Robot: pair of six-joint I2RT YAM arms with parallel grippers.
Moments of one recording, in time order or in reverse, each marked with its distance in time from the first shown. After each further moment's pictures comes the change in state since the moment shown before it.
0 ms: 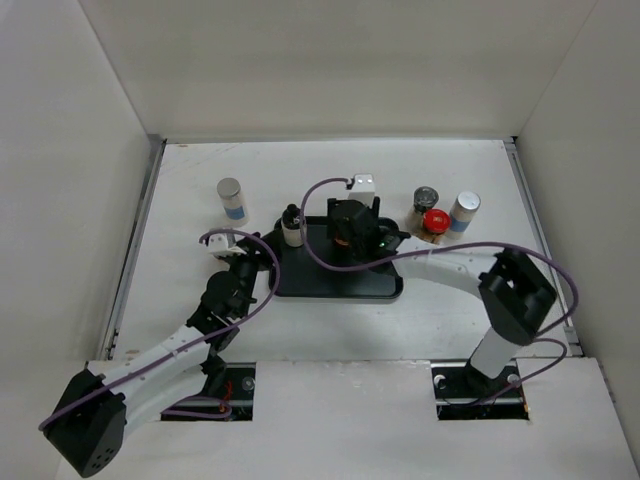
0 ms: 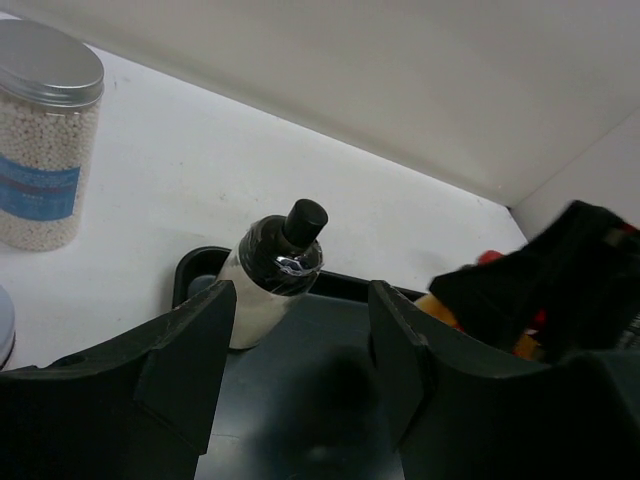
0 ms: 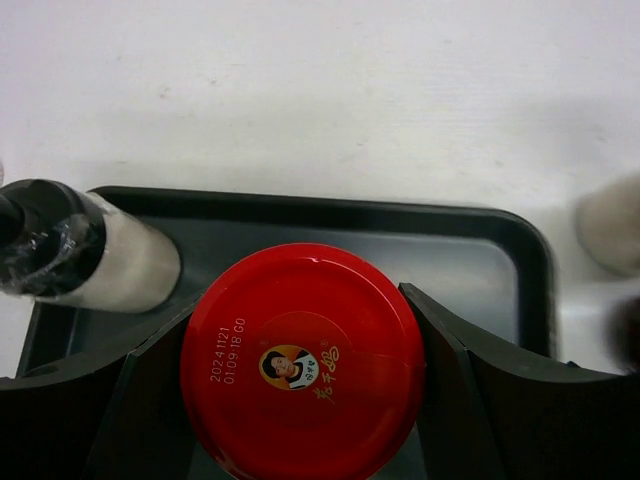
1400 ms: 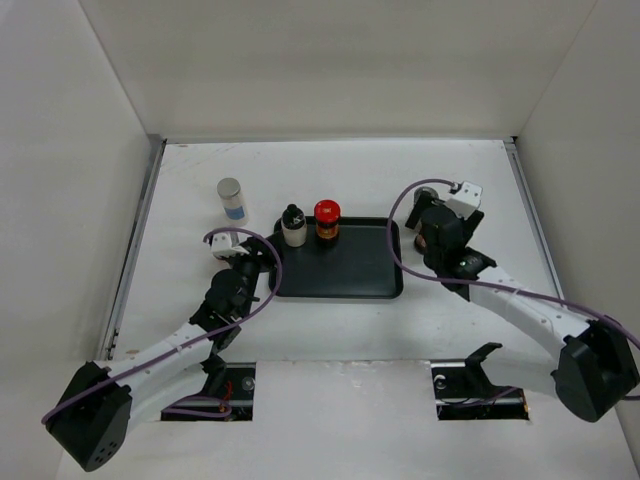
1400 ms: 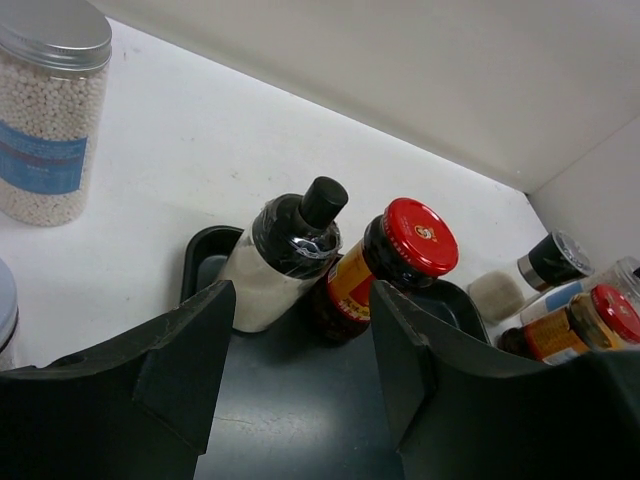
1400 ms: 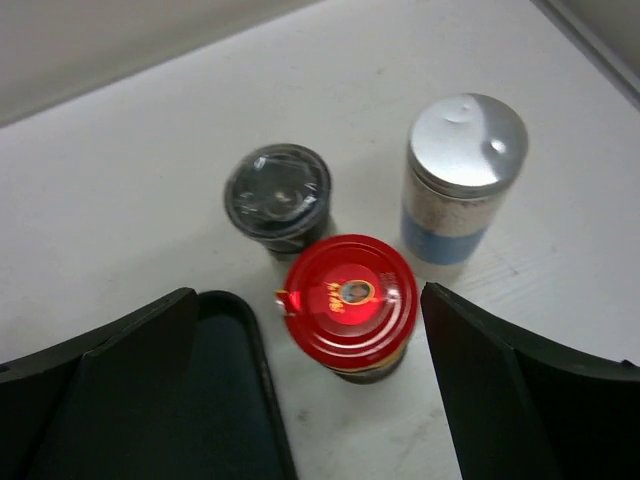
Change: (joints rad) left arm 0.006 0.050 -0.005 0.000 0.003 -0.027; right arm -0.293 -0.457 -0.346 0.045 0.152 -0.010
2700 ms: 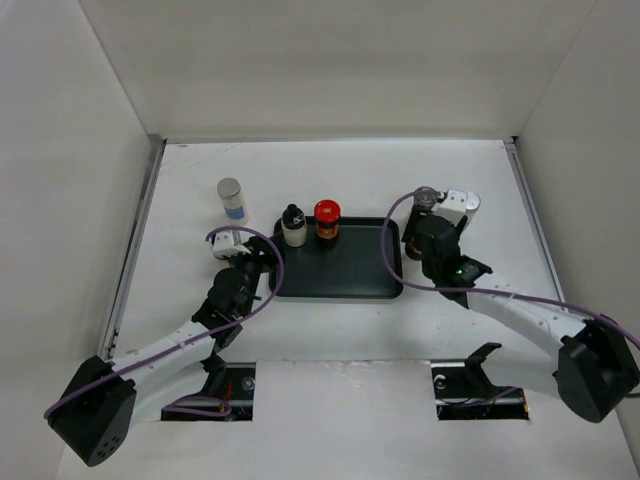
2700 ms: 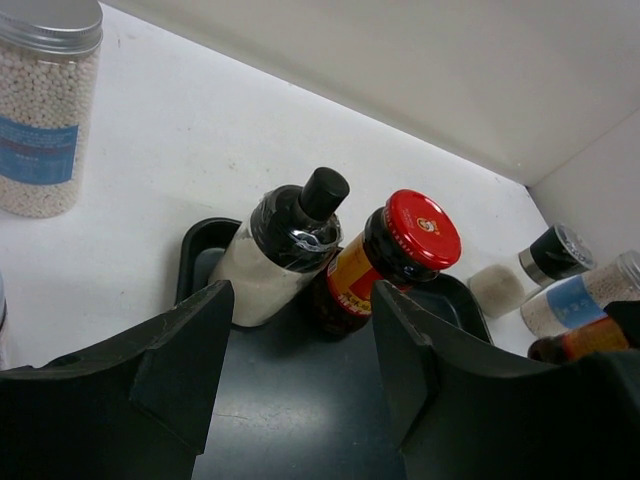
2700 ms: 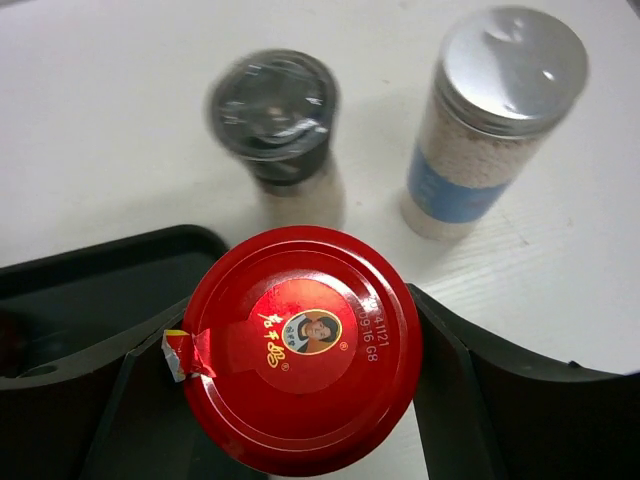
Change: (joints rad) left arm 0.003 0.030 0.000 0.013 0.013 -0.014; right arm -0.008 -0.007 -0.104 0.023 -0.110 -0.046
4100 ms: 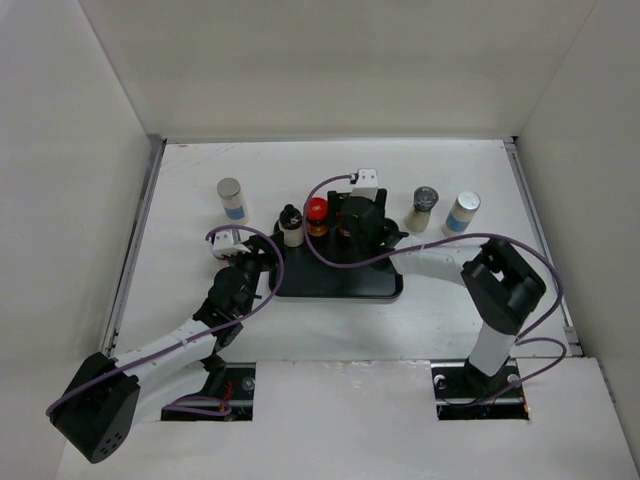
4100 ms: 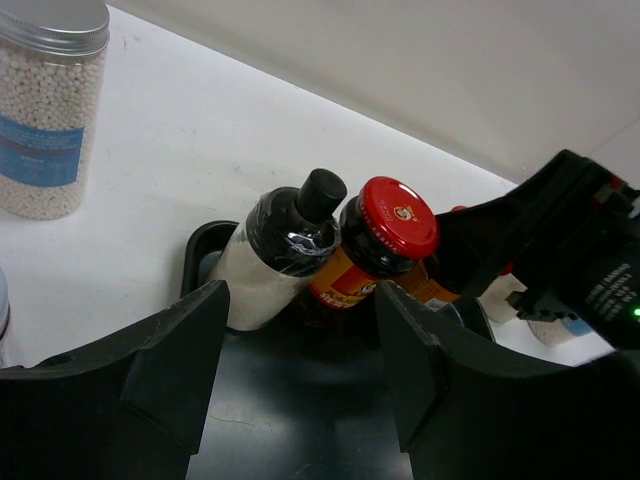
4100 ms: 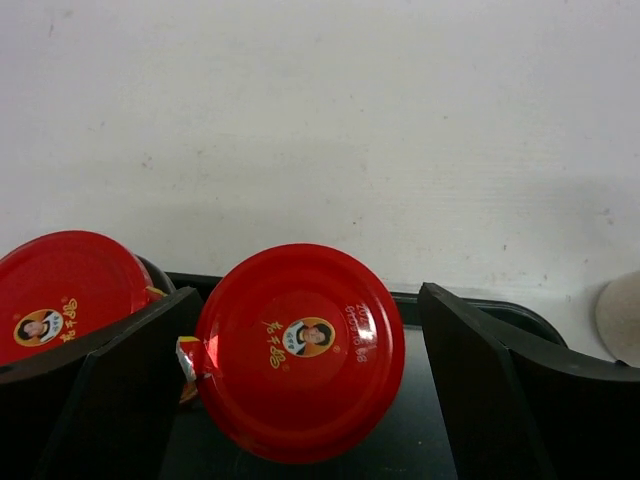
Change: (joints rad) left arm 0.013 0.035 0.000 0.033 0.000 0.000; right arm 0.235 0.629 0.443 0.266 -0.060 -0.103
